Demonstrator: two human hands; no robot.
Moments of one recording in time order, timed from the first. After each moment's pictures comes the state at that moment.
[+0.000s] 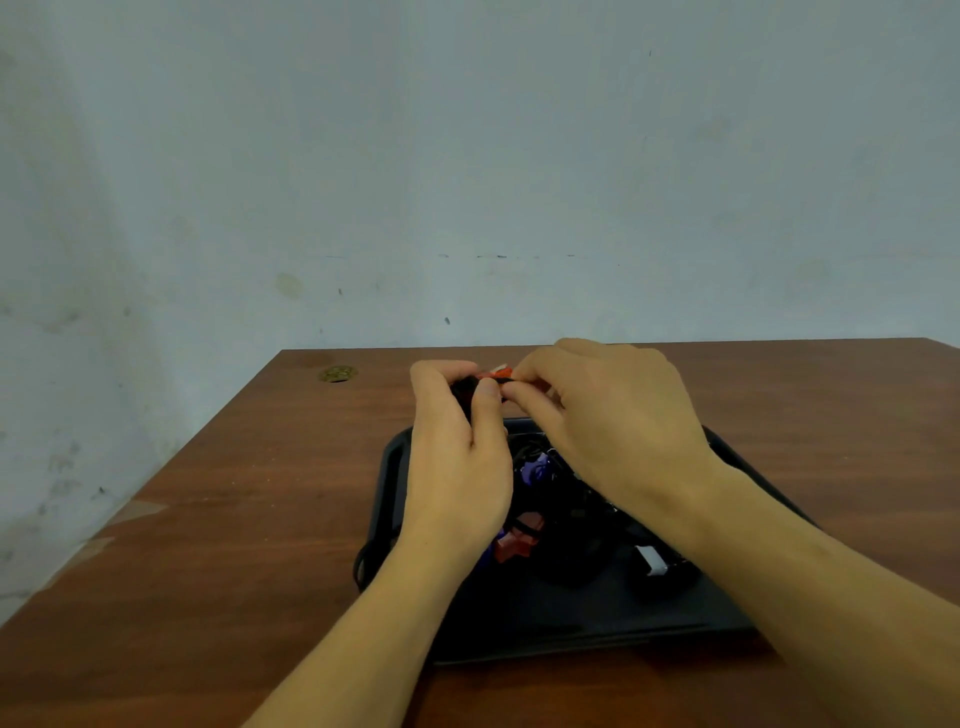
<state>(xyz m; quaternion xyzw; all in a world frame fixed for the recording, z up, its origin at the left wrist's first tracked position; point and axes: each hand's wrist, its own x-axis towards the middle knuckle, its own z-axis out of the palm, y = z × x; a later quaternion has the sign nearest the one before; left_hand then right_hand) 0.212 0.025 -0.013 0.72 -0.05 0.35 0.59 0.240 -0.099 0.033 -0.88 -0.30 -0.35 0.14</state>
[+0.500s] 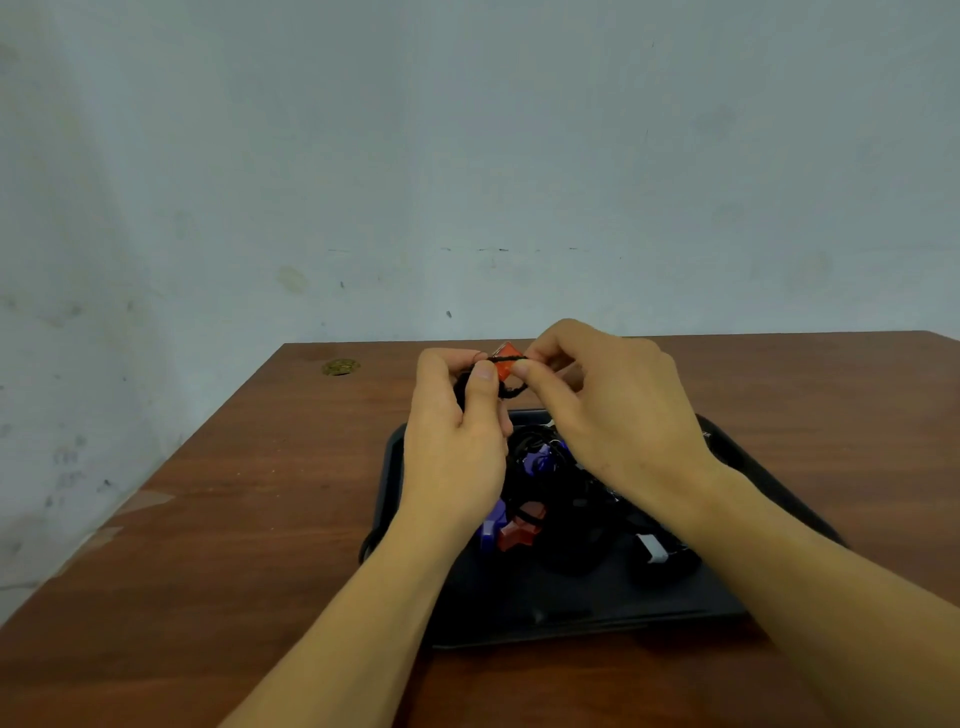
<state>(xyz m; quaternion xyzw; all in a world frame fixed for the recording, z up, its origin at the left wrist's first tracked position) 0.212 0.028 -0.009 0.69 -0.06 0.32 0.64 0.234 -0.100 0.031 -0.86 -0.25 -0.31 0.31</state>
